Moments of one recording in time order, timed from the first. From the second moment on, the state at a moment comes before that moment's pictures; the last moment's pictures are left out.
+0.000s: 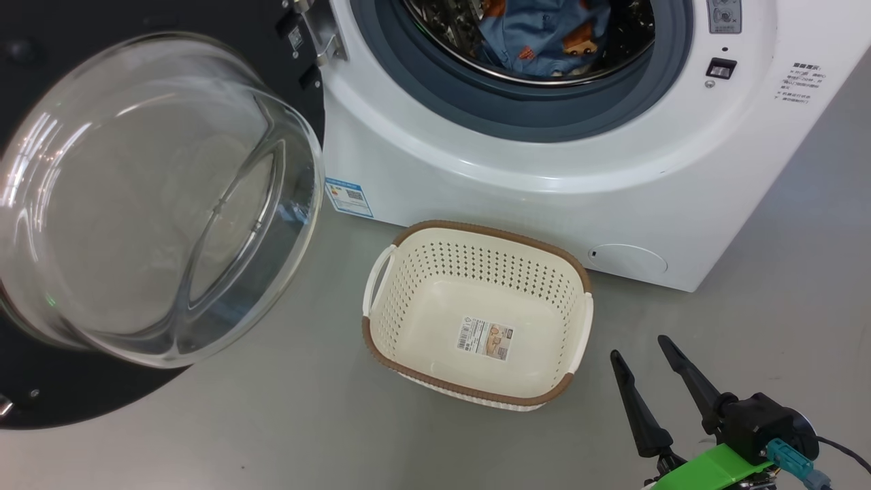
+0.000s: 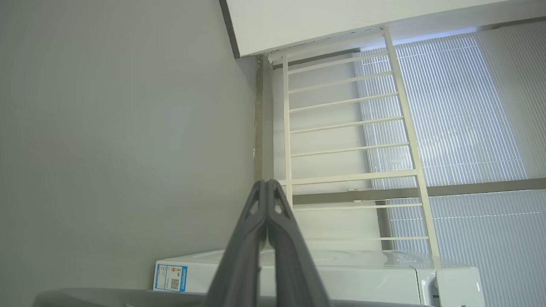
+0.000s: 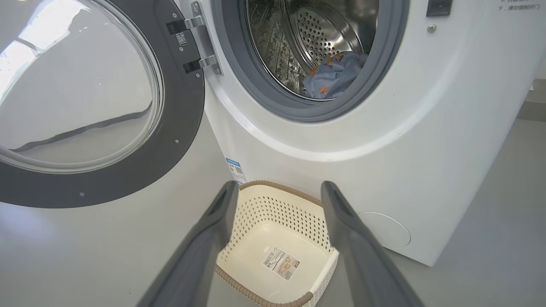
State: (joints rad) left arm -0.48 0.42 0.54 0.74 -1.62 -0.02 0.27; right arm -0.02 -0.12 0.11 0.14 0.18 0.13 -0.26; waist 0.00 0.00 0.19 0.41
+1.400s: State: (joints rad) left arm -0.12 0.28 0.41 0.22 -1.81 -0.07 0.88; right arm -0.02 -0.12 0.11 0.15 0.18 0.13 -0.26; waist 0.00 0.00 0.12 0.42
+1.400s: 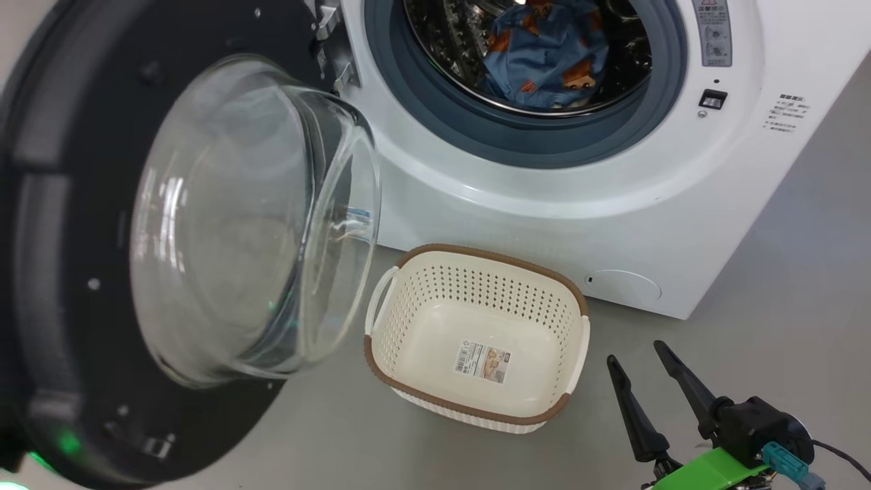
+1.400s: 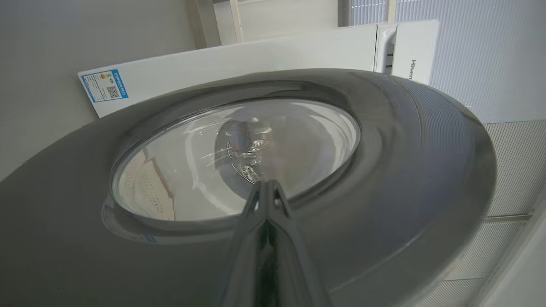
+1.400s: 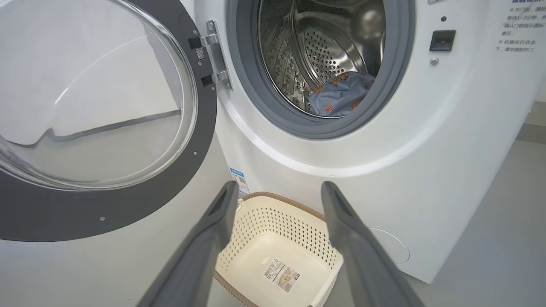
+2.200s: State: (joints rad) left arm 0.10 0.06 0.13 -0.20 -1.73 -0.02 0.84; right arm 0.00 -0.08 0.09 0.14 0.18 0.13 -0.26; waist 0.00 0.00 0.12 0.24
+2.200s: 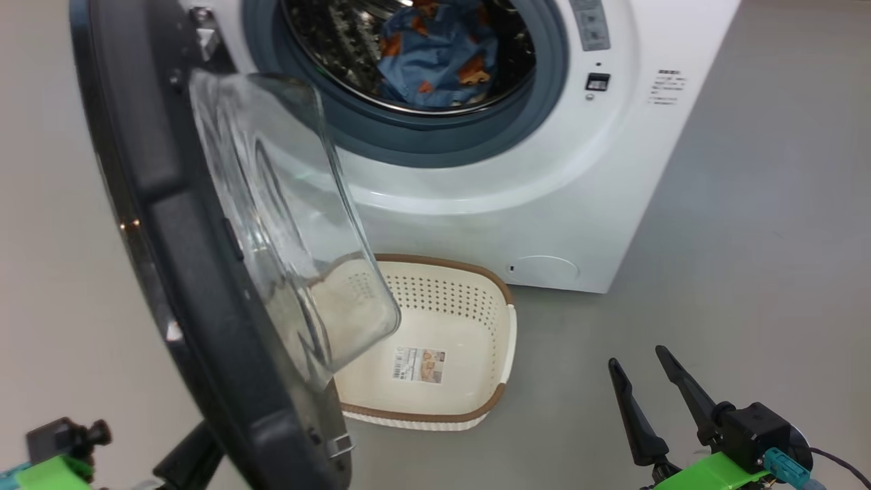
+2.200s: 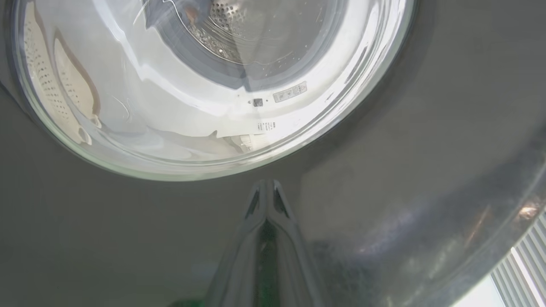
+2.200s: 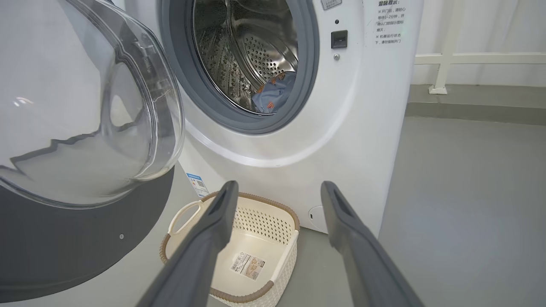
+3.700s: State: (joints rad) left arm -0.80 0.03 -0.25 0.55 -1.64 -0.12 0.17; right arm -0.05 -0.08 0.14 0.14 0.18 0.13 -0.26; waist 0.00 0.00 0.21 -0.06
